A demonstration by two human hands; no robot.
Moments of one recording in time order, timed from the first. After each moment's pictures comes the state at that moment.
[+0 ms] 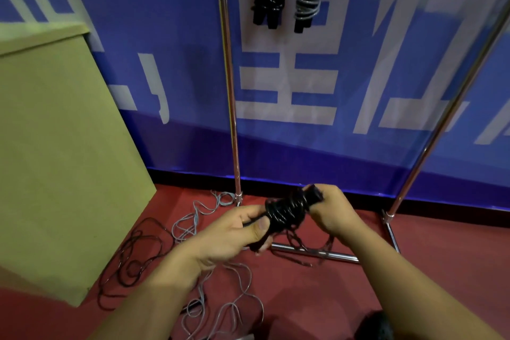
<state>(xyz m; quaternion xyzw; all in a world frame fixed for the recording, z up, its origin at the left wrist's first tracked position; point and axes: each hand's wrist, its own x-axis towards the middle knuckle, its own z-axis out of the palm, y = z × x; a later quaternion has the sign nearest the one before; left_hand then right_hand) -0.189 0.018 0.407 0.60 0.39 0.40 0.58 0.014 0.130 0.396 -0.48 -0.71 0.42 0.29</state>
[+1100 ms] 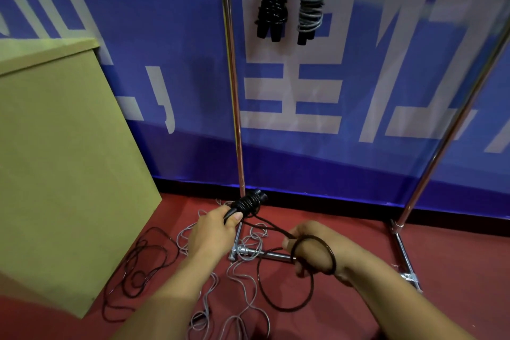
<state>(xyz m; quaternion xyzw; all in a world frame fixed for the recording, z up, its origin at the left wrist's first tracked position) -0.223 0.052 0.363 0.47 0.83 0.26 0.13 -0.001 0.083 0.411 -0.47 -0.68 0.55 0.10</state>
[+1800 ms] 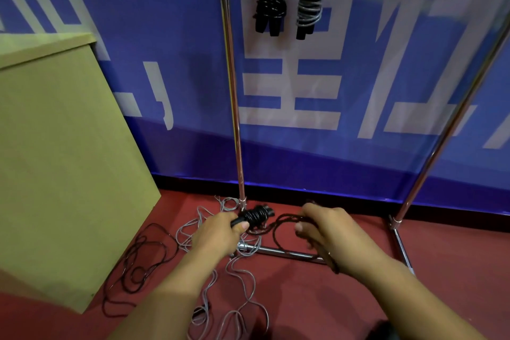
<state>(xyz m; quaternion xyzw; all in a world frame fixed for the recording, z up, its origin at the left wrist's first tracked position) -0.219 0.056 0.354 0.53 0.82 0.11 0.17 0.024 0.085 0.430 -0.44 -0.84 0.29 0.16</state>
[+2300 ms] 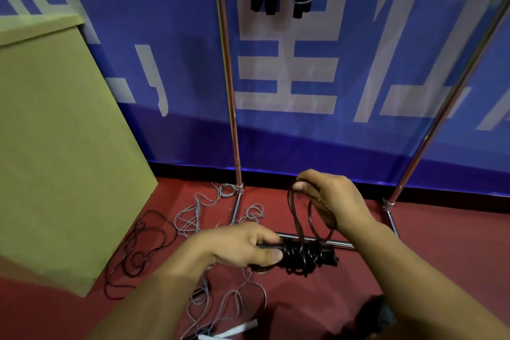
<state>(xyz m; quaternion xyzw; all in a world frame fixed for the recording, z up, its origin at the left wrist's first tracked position) -0.188 0.023 0.384 0.66 0.45 0.13 0.59 0.024 0.107 0.415 -0.45 -0.84 0.17 0.26</state>
